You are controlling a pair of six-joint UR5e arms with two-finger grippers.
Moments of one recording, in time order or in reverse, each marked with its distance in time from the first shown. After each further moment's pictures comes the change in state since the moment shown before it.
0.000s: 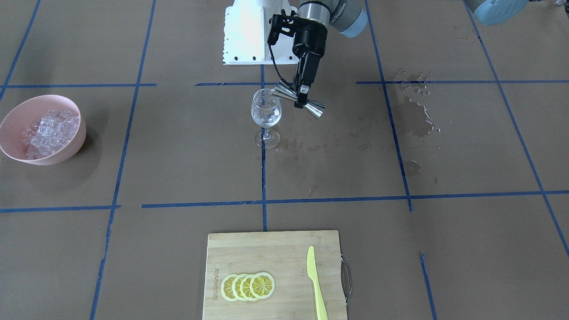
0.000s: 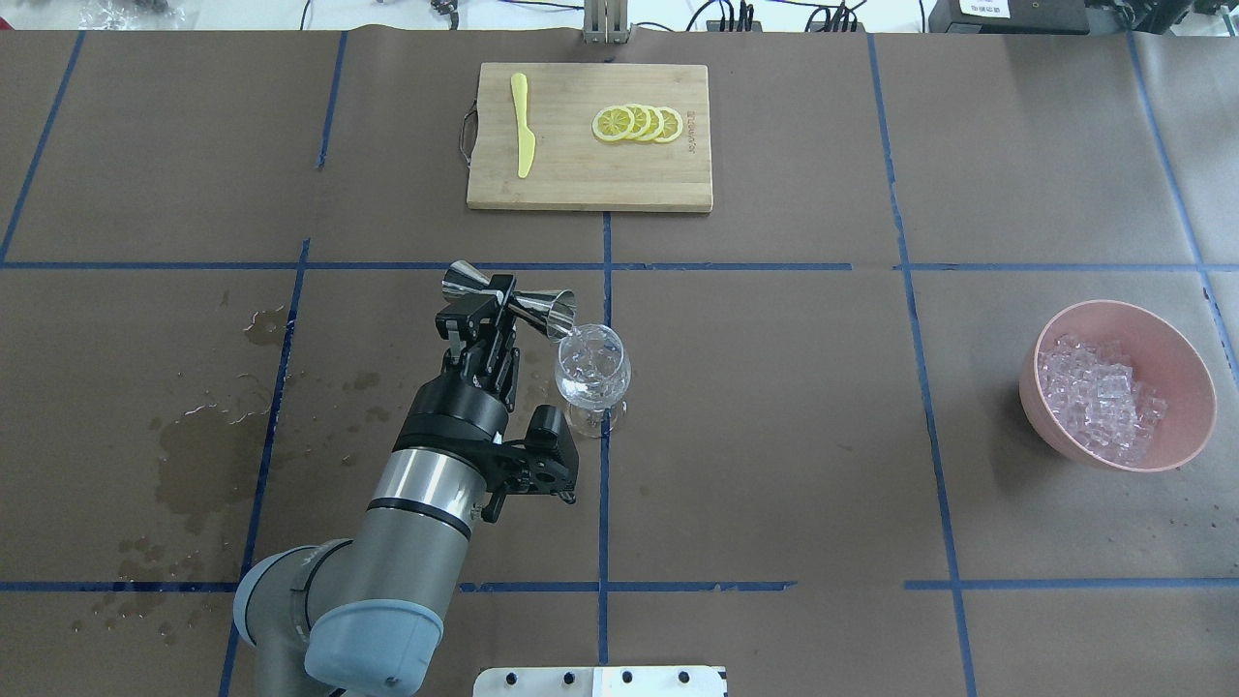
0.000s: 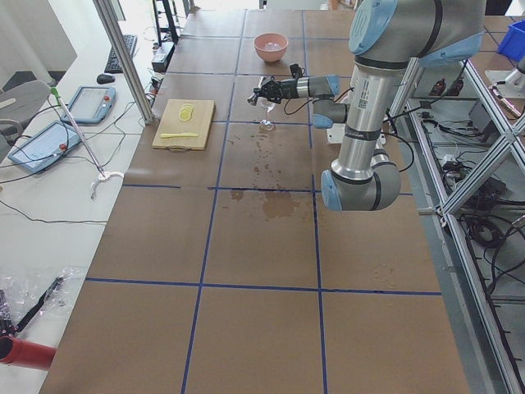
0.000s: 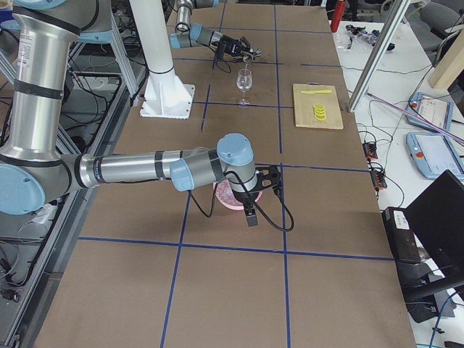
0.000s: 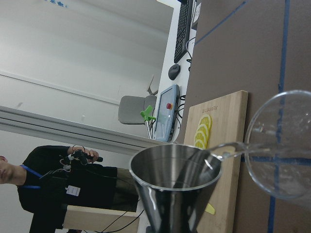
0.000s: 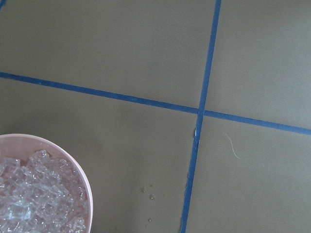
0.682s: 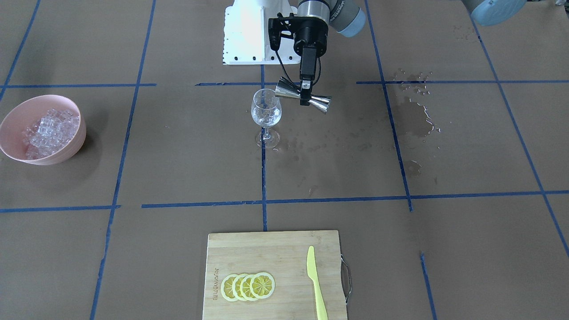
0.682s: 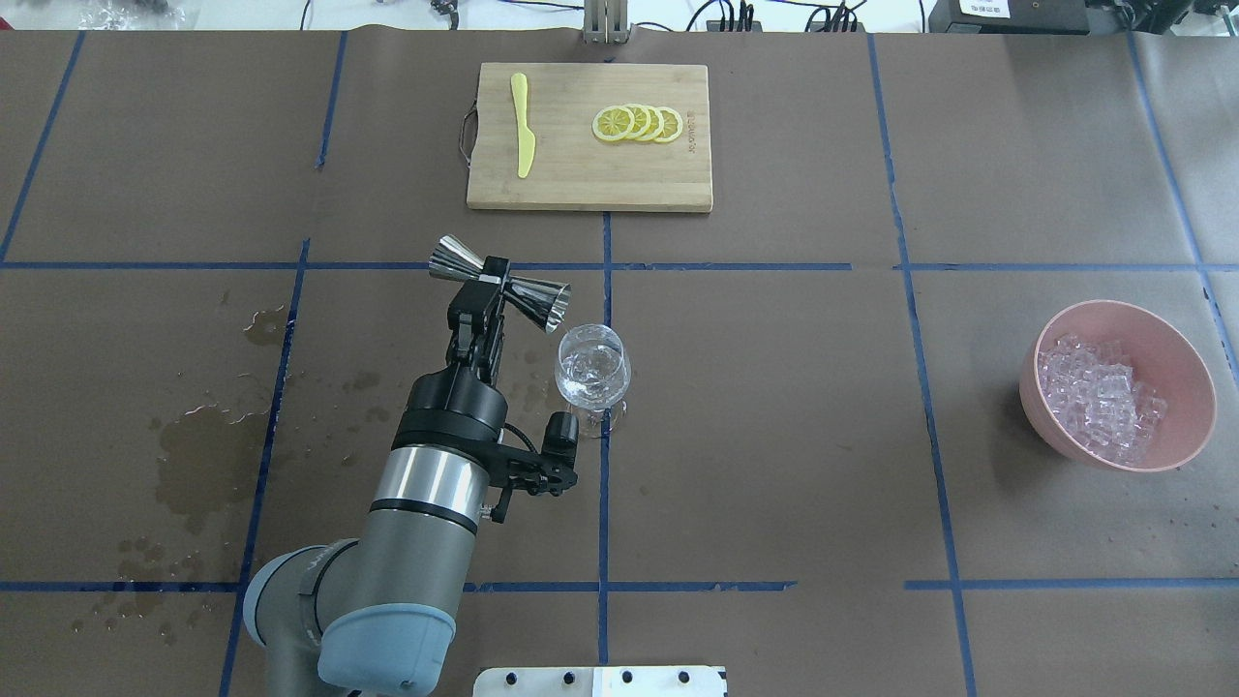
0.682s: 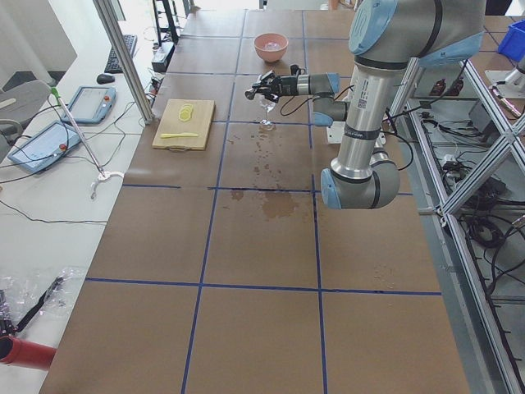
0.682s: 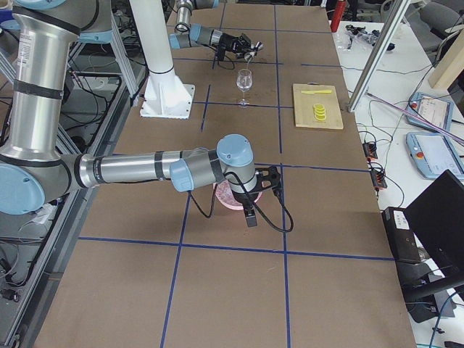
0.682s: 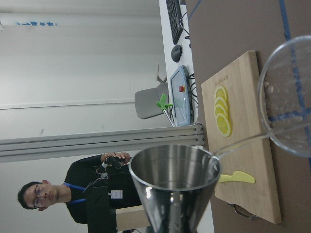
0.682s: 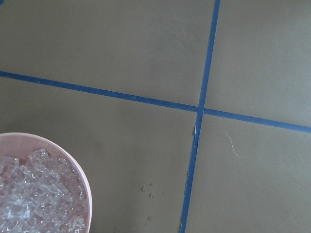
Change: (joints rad) left arm 0.002 -0.026 0.004 0.000 0.072 0.277; right arm 0.000 -0.001 -0.003 -0.001 0.001 0.000
